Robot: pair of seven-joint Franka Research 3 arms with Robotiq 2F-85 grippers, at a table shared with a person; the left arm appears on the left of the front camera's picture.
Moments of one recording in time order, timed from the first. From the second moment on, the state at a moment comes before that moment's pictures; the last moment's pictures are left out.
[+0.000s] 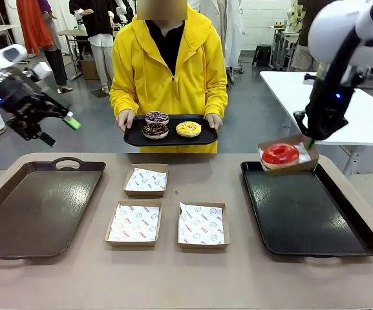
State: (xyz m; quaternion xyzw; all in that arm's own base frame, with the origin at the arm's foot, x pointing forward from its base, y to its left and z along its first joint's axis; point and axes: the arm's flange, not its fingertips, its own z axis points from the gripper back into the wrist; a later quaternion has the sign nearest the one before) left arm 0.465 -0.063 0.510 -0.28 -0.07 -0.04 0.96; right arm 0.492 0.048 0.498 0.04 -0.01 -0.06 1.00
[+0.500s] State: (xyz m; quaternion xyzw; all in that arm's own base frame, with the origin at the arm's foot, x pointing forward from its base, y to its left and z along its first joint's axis) left arm 0.514 -0.148 0.457 -0.10 -0.09 -0.04 0.99; right arm 0.514 0.034 0.443 0.04 -0.05 -0.03 1.00
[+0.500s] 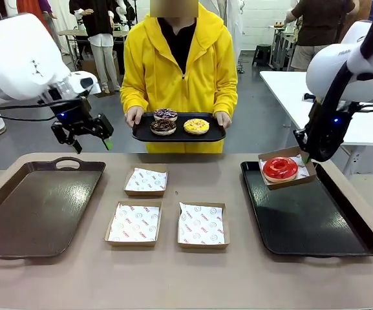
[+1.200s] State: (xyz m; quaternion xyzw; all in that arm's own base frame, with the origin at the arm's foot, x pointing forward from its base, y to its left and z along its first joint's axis) left arm 0.535 -0.185 0.422 -0.06 -0.13 -0.06 0.99; right arm 0.553 0.037 0.411 0.04 -0.02 -0.02 1.00
